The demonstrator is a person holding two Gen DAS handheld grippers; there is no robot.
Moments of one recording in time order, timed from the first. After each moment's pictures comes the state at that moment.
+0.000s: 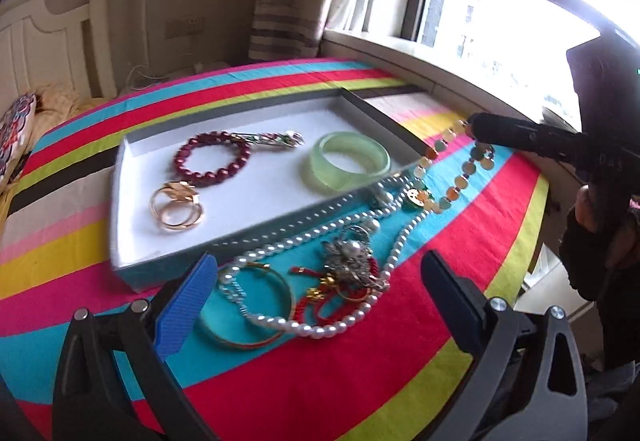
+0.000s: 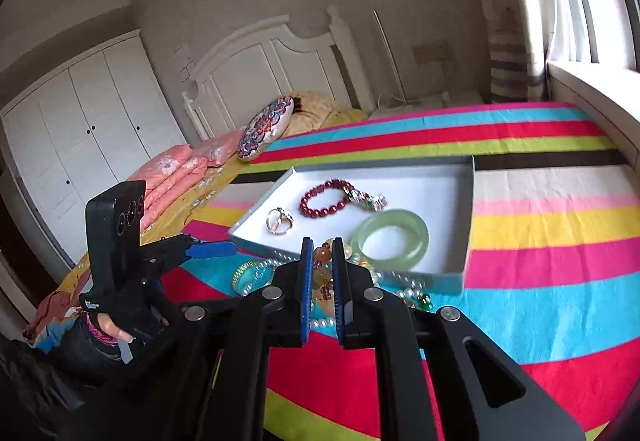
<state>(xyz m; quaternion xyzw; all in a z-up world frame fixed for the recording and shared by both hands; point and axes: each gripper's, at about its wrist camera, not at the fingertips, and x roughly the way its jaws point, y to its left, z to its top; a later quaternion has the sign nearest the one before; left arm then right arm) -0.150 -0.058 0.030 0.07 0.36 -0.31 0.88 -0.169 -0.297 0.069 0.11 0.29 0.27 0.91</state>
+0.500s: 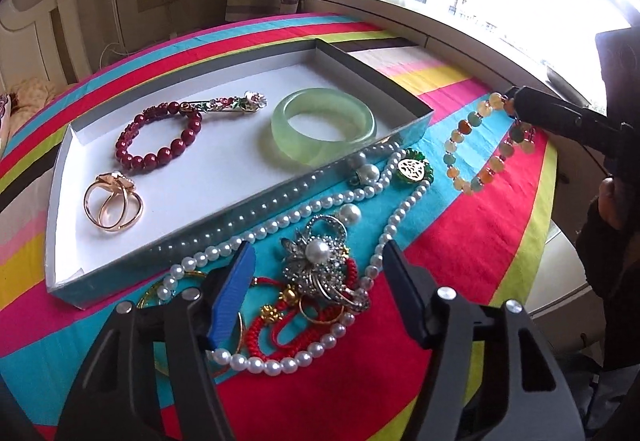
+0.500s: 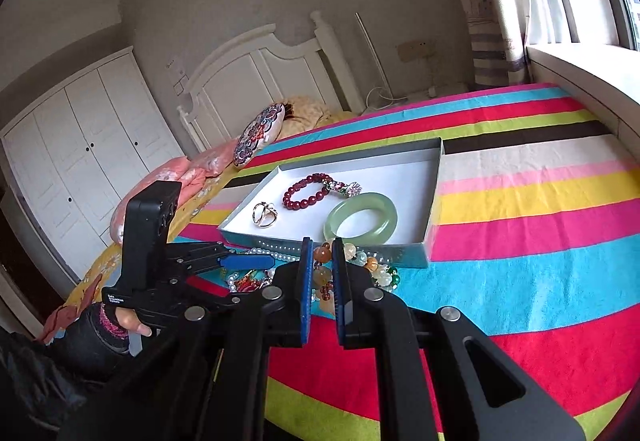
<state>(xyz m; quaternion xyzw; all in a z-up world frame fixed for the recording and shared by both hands) -0.125 -0.098 0.004 0.10 0.42 -0.32 0.84 -0.184 -0.333 0.053 0.14 0.28 0.27 0.91</state>
